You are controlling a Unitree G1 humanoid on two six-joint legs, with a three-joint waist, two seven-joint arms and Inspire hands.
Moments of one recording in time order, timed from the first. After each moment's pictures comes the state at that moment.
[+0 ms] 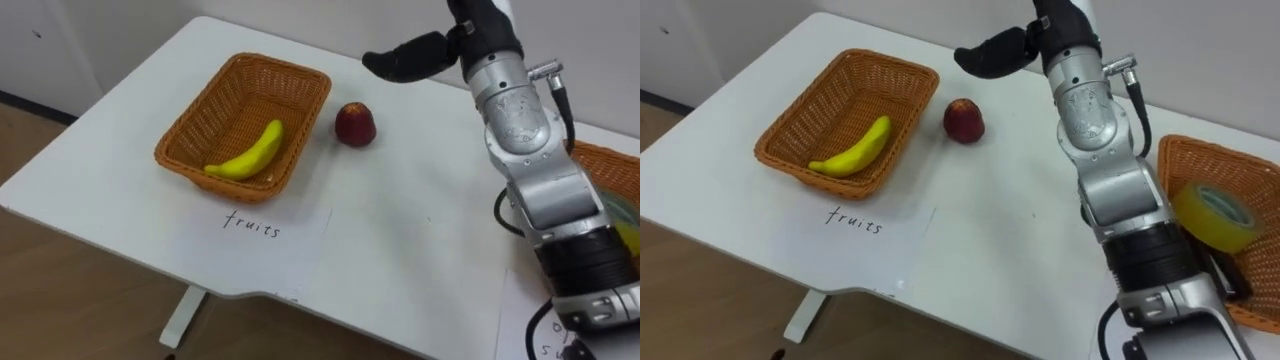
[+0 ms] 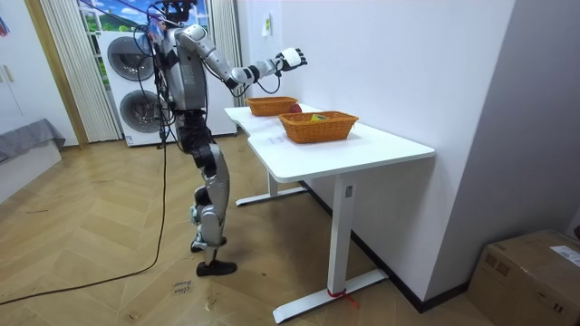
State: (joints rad) left arm 0.19 0.18 -0.02 0.78 0.22 0.10 0.13; right arm -0.57 -0.34 0.17 0.20 -0.08 0.08 -0.11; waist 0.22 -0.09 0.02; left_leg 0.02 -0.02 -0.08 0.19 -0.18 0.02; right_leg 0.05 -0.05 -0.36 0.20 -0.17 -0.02
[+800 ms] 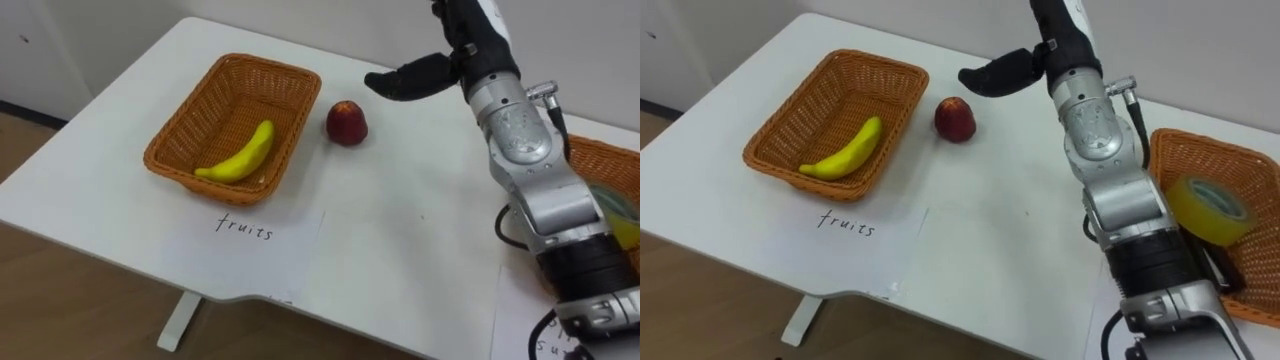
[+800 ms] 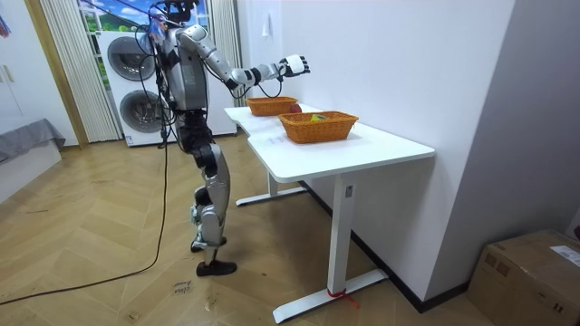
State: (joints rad) left arm 0.22 0.18 -0.01 0.79 0.16 0.10 0.12; right arm -0.56 -0.35 0.17 0.27 0.00 0.07 -0.06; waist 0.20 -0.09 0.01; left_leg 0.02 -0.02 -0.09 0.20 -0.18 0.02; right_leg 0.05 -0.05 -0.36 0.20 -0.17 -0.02
